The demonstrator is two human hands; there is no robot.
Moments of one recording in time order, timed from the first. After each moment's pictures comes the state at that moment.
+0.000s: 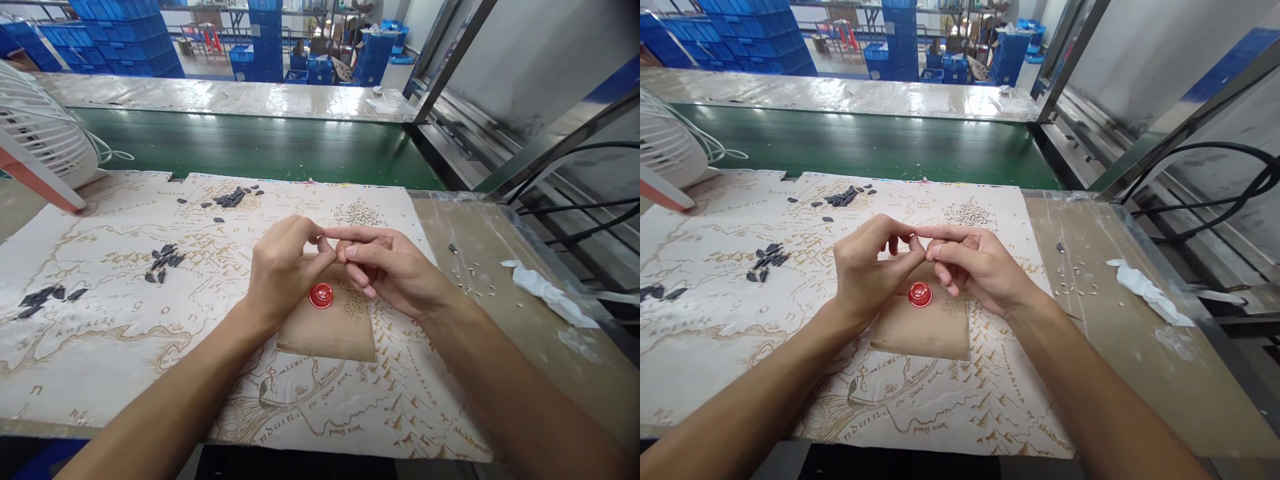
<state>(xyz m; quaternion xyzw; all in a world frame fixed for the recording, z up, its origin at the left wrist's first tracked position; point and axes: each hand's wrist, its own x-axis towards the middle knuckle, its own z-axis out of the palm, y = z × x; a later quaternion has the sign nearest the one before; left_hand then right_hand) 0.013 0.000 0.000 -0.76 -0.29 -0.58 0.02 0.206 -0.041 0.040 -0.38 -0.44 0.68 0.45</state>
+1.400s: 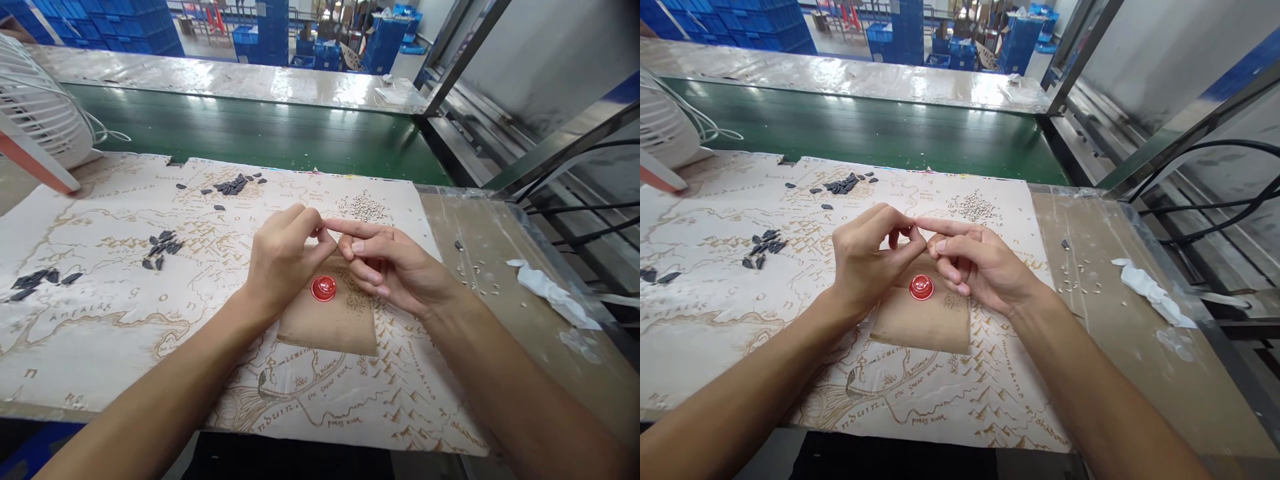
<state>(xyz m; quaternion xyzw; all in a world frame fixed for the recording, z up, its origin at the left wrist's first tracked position) 0.010 0.004 -0.005 -0.76 -0.31 -0.57 0.01 0.205 -0.042 0.039 -0.37 -0.38 0.73 0.43</state>
